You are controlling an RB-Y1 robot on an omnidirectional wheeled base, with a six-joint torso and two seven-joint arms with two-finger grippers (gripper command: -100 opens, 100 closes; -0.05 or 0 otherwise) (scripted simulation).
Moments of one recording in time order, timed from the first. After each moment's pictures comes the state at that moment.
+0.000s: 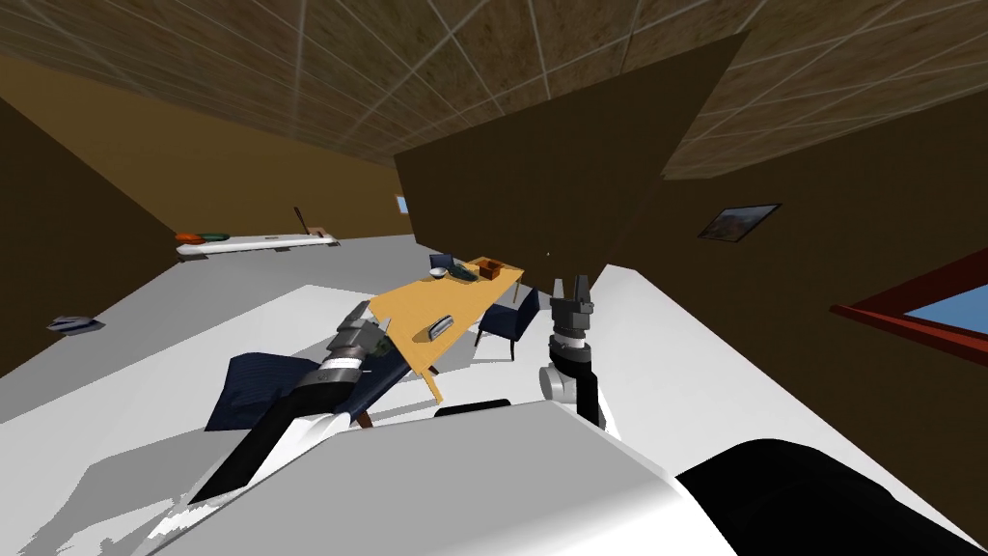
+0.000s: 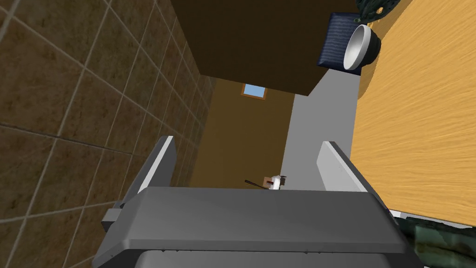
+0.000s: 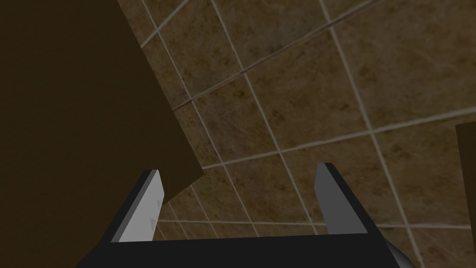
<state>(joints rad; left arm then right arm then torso) 0.57 0.21 0.07 -2.26 0.22 -0.04 0.14 0.46 0.00 0.04 -2.32 0.00 -0.64 0.06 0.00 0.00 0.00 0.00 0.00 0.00</state>
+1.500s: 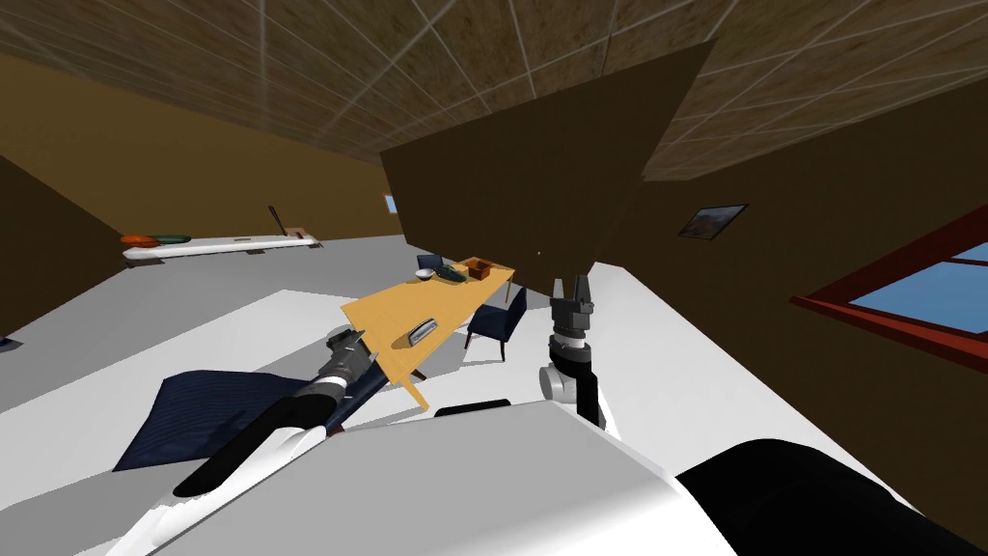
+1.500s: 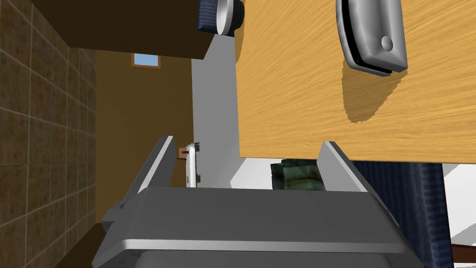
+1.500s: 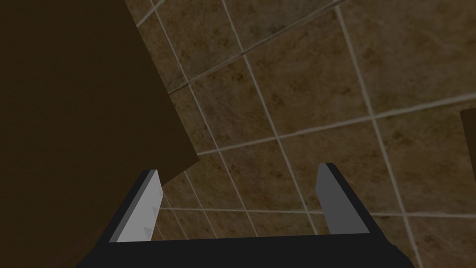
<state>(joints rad) 0.60 0.24 0.17 -2.16 0.31 0.33 0.17 0.46 0.00 0.04 -2.32 0.00 -0.64 0.06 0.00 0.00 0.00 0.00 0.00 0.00</state>
